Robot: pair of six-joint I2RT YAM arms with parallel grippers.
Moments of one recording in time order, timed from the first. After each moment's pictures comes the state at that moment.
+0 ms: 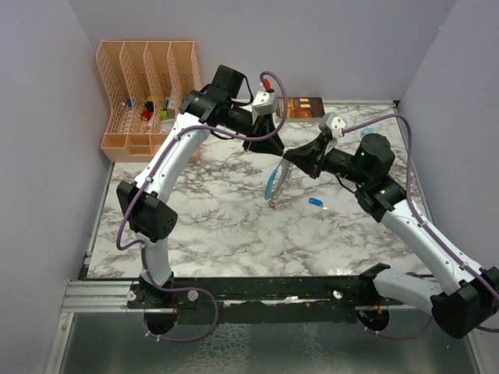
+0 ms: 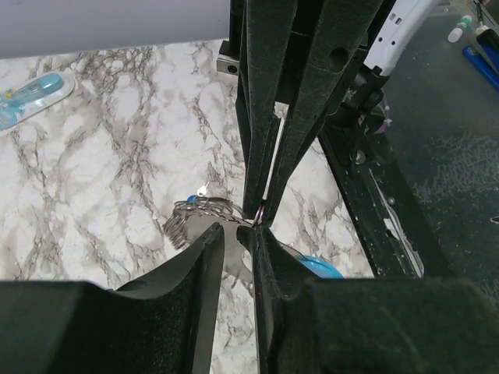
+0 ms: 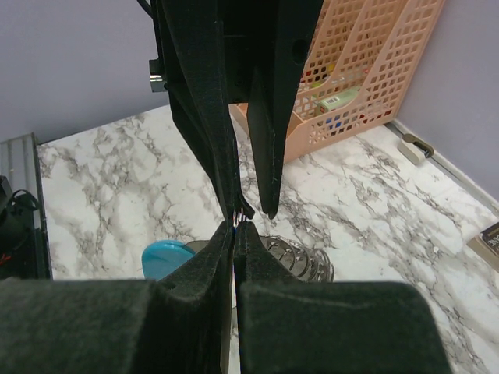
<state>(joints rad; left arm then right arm) -0.51 1.90 2.13 -1.06 1.26 0.69 0.48 1.07 0.96 0.12 -0.61 -0.01</state>
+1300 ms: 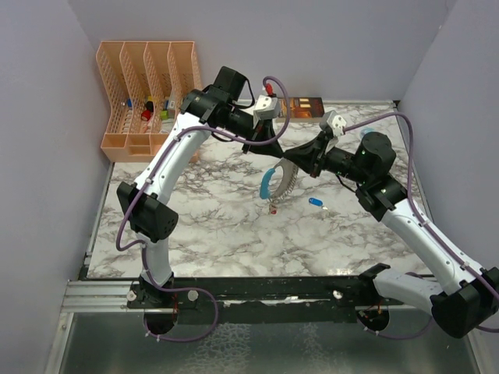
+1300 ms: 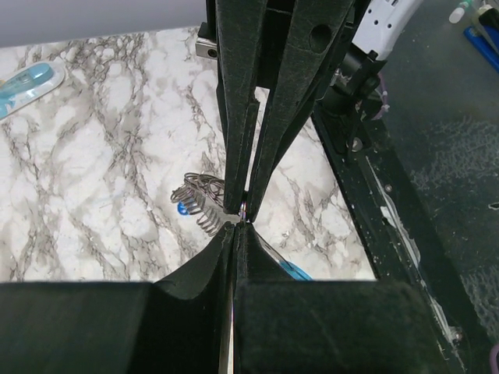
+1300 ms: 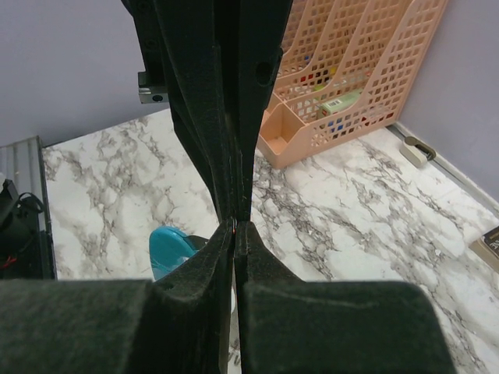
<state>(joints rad) -0.52 1.90 2.16 -1.16 1.24 0.77 0.48 1.07 0.97 0.11 -0.60 0.00</state>
